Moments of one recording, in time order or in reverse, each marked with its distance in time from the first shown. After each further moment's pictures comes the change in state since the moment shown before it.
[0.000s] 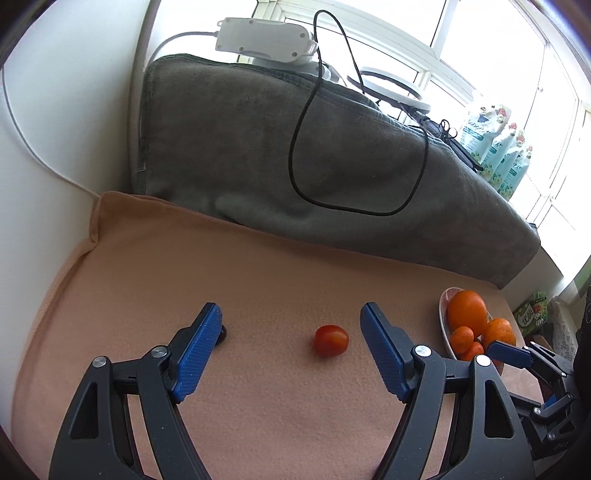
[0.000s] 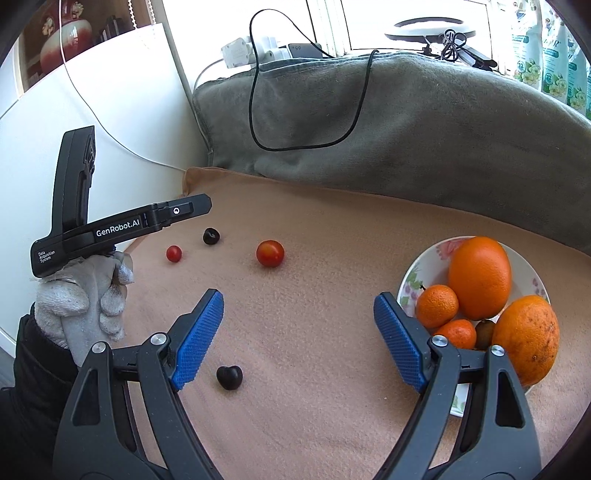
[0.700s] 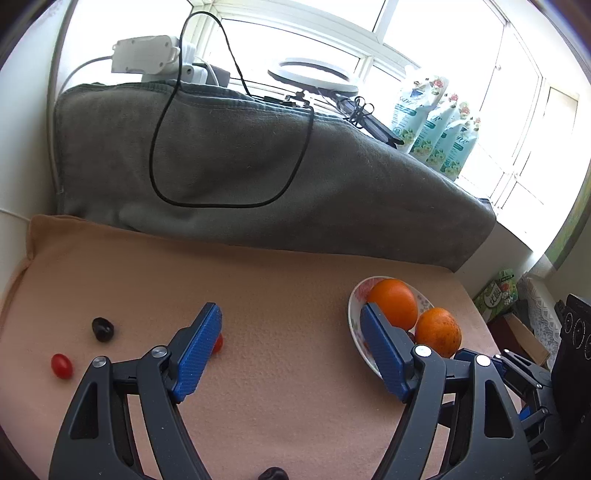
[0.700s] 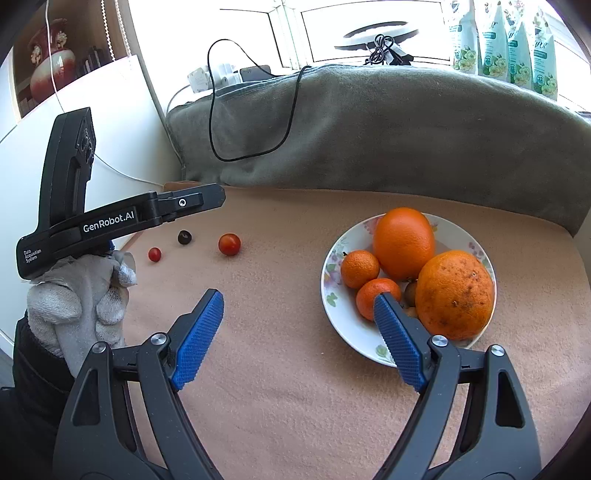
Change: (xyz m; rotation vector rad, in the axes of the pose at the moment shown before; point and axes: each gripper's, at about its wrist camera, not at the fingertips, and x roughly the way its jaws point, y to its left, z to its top) left arm 0.002 -0.098 -0.003 0.089 0.006 -0.126; right arm -0.055 -0.047 -0.031 0.078 -0.058 -0.059
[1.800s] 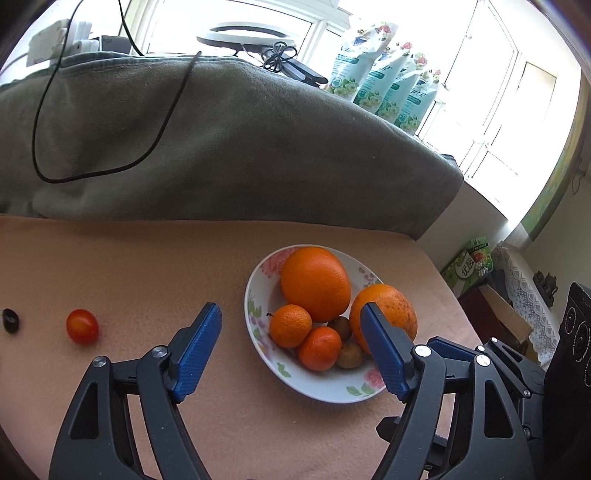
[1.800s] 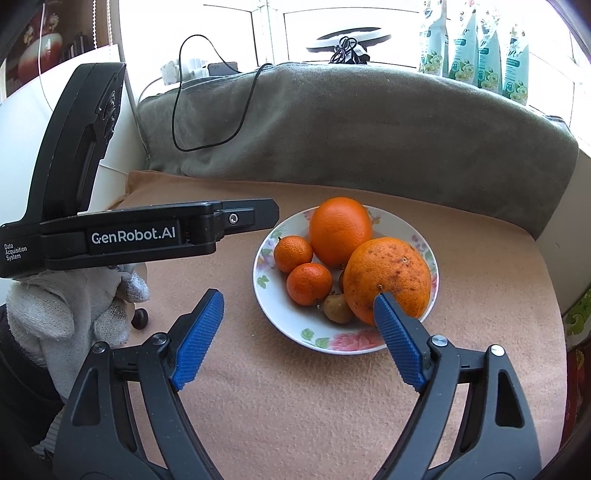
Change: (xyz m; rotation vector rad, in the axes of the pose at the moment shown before) left arm 0.053 -0.082 -0.016 0.068 0.104 -0.134; right arm -0.014 -0.033 -0.017 -0.034 -0.007 -0.143
